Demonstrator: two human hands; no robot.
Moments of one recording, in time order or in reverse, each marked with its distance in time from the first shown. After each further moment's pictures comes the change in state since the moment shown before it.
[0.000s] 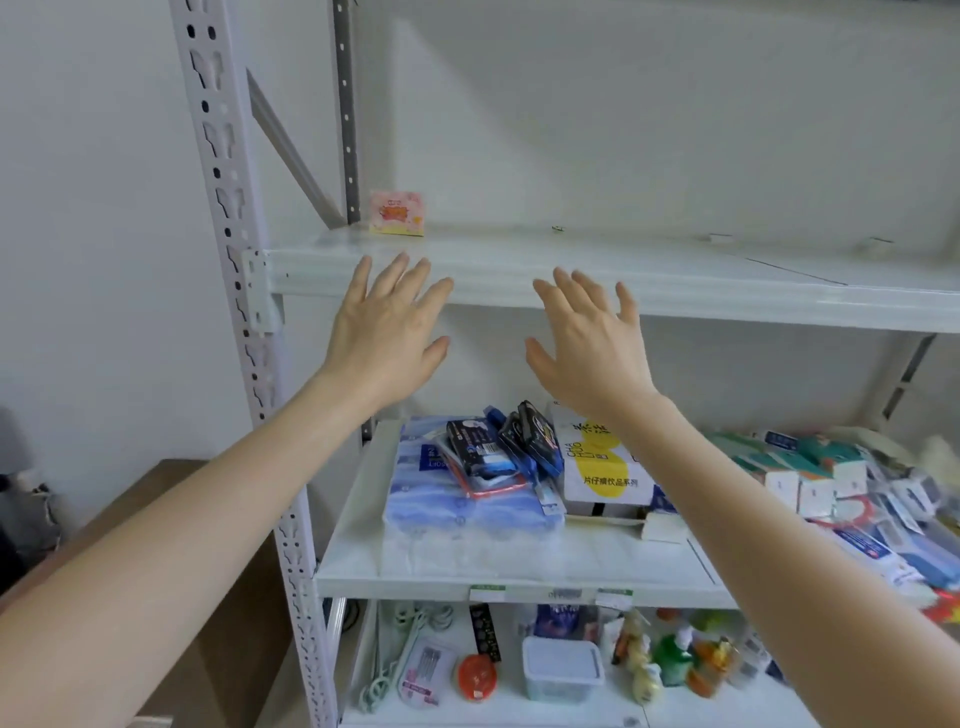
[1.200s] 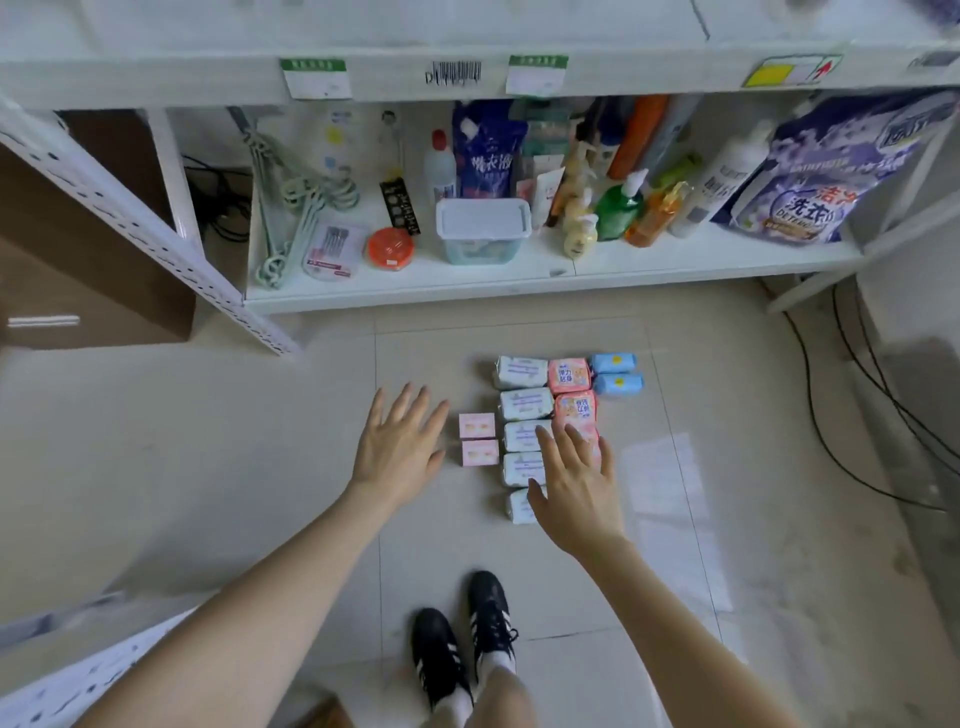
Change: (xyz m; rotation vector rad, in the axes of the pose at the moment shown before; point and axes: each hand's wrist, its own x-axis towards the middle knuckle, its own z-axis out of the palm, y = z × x) left_hand -0.507 0.346 0.297 -0.253 -1.015 0.175; right_hand -0.645 0.034 0.264 0.127 -1.037 0.297
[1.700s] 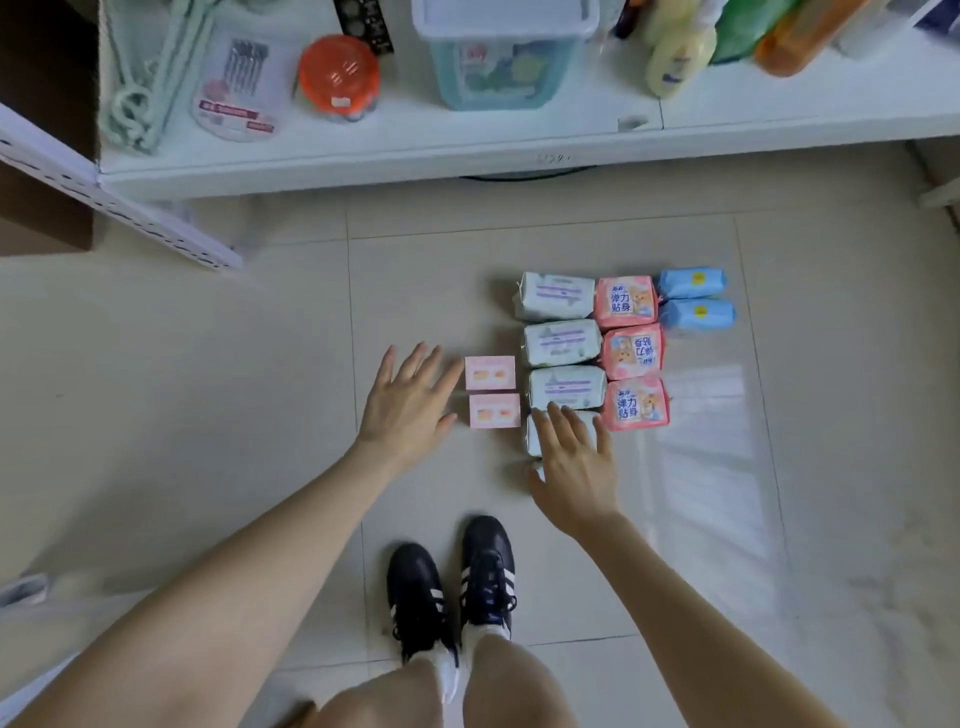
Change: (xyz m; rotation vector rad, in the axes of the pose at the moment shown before) left_hand 0.131 -0.004 0.238 -0.043 -0.124 0.027; right_hand 0.123 0.024 0.242 0.057 -0.198 -0.021
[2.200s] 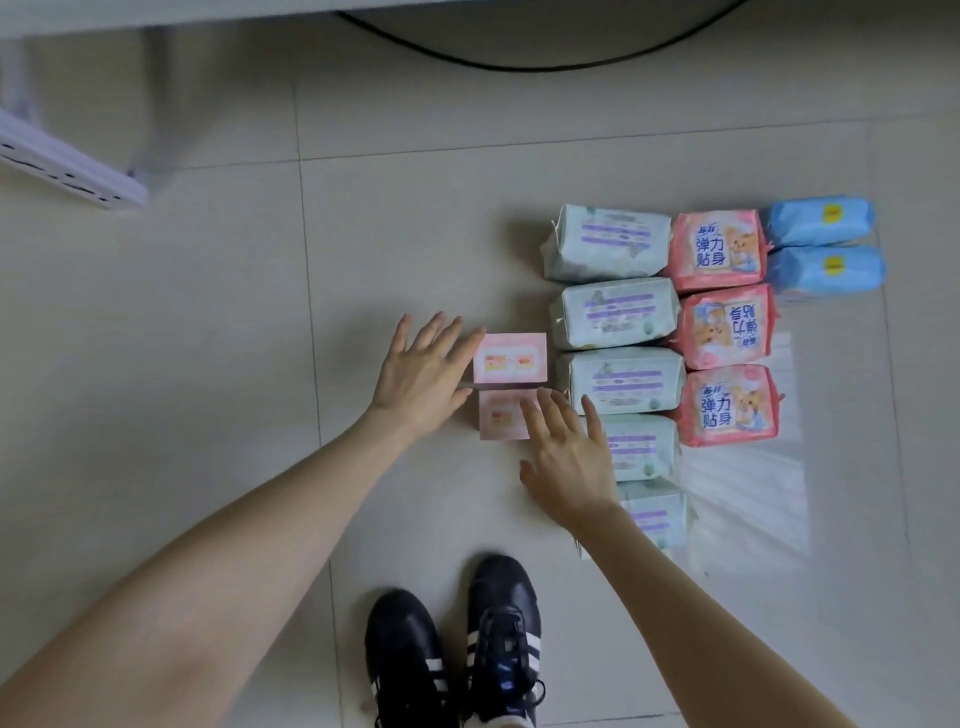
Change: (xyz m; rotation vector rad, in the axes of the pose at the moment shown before) left_hand 0.125 -0.019 0.179 0.010 -0.017 0.048; right_hand 0.129 0.009 0.173 -0.093 -0.033 -0.078
